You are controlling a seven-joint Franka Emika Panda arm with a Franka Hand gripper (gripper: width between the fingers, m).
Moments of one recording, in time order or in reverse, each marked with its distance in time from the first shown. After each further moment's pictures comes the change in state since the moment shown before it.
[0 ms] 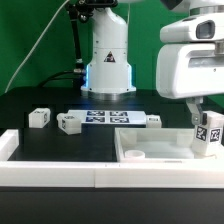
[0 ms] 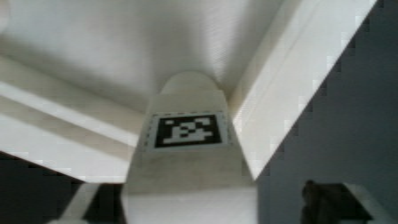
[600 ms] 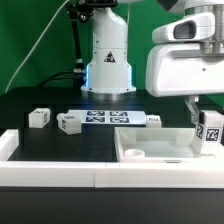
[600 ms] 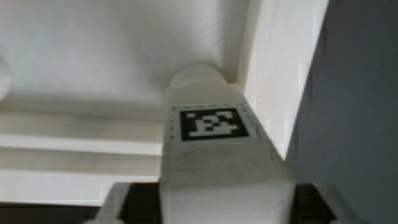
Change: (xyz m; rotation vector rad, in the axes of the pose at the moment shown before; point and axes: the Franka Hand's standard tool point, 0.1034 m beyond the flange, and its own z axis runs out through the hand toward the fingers) arm 0.000 0.008 -0.001 0.012 0.019 0.428
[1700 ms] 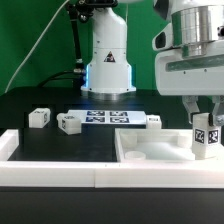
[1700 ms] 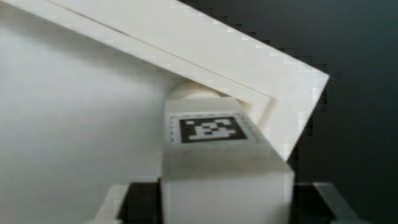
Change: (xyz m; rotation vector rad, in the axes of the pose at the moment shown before) arm 0.001 0.008 0.003 0.093 0.045 1.240
